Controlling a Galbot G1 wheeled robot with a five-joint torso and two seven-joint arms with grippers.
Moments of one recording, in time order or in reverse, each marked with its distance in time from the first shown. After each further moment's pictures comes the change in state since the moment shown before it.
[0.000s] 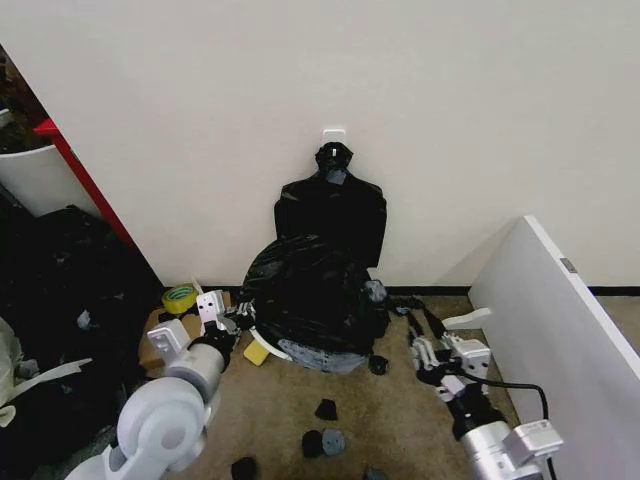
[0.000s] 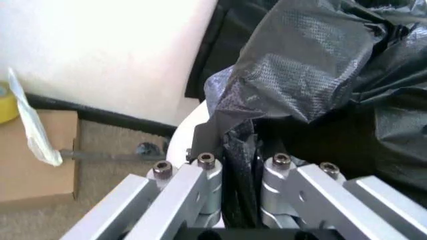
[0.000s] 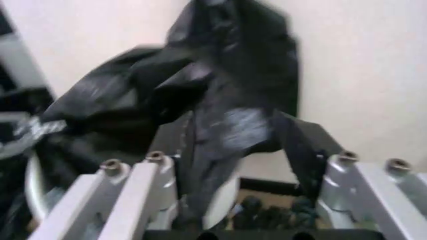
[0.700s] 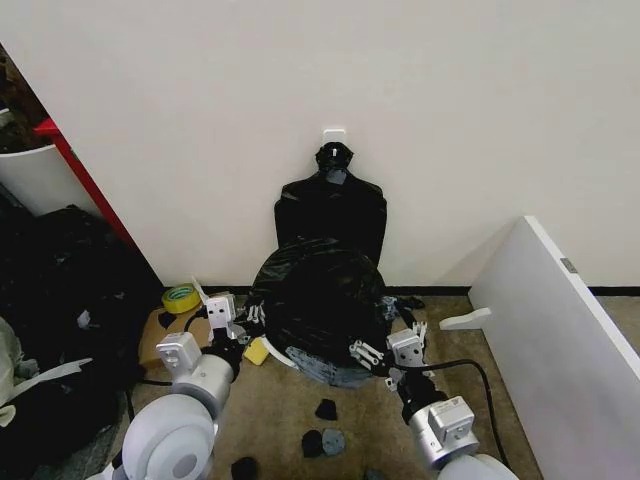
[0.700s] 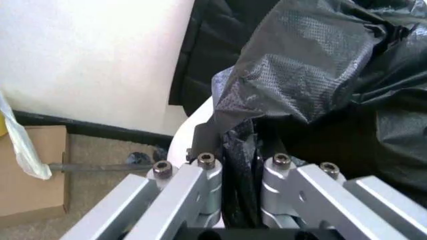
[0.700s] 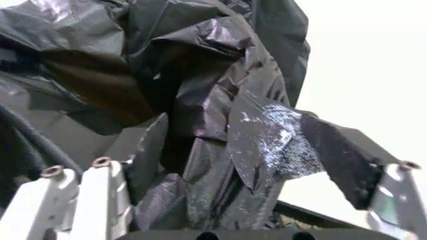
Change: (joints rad) left arm 0.042 -0.014 0.013 -0.048 0.088 -0.005 0.033; right arm 0.227 -0.009 -0.151 -0.124 -0.207 -0.151 0.085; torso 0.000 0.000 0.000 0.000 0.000
